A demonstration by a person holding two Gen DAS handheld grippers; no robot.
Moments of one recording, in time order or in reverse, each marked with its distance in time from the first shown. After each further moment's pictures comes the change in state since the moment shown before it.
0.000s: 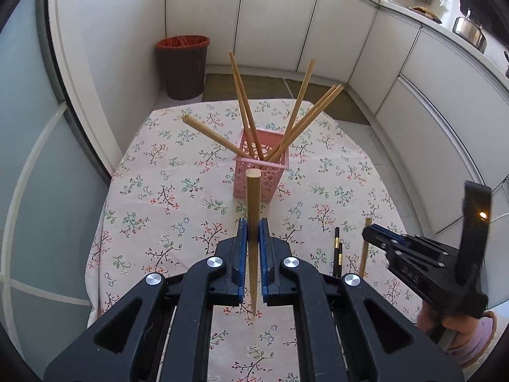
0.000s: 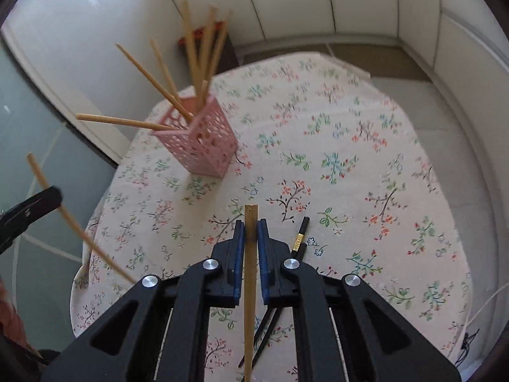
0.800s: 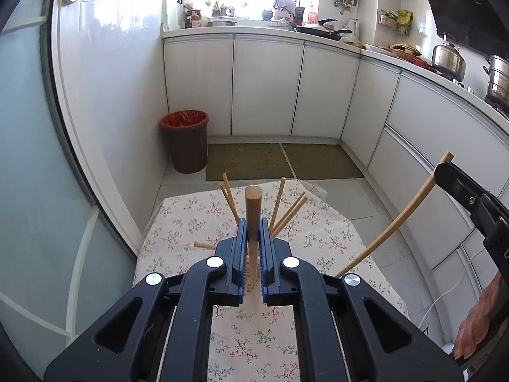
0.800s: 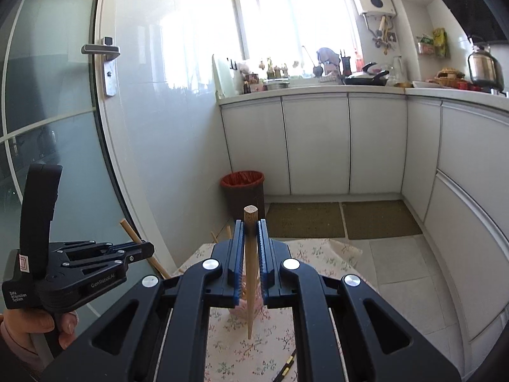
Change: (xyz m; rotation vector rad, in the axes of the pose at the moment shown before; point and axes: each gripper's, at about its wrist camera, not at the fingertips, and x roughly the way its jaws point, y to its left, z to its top) left arm -0.097 -0.037 0.080 0.077 -0.247 0.042; right arm -0.186 0.066 0.094 -0.162 -0.556 0.013
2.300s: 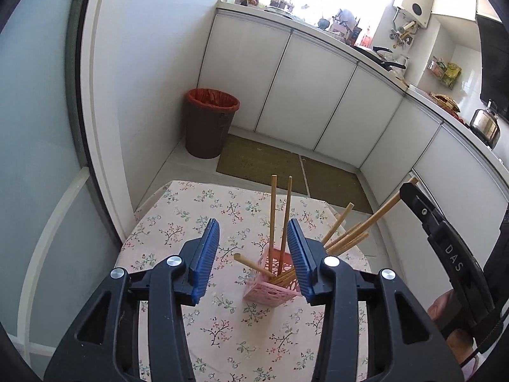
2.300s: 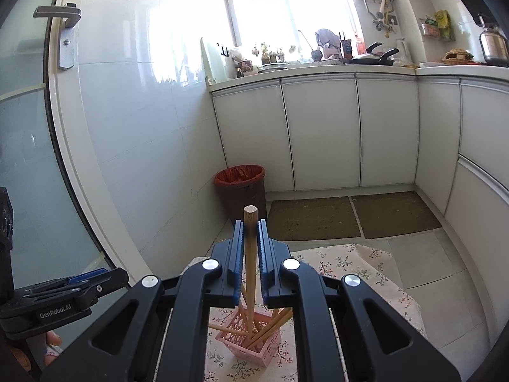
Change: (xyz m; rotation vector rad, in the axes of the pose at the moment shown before) left arm 0.081 0.097 -0.012 -0.292 0.003 -0.026; right arm 0.163 0.015 -0.034 0.038 0.050 -0.026
